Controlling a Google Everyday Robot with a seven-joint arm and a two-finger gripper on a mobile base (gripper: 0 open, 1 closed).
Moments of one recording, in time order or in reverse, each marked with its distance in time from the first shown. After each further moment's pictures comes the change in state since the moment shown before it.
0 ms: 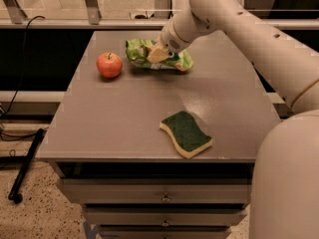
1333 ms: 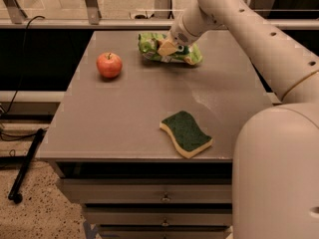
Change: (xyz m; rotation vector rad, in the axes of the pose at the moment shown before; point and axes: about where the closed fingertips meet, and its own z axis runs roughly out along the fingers) arm 0.032 -0.052 -0.002 0.069 0.049 0.065
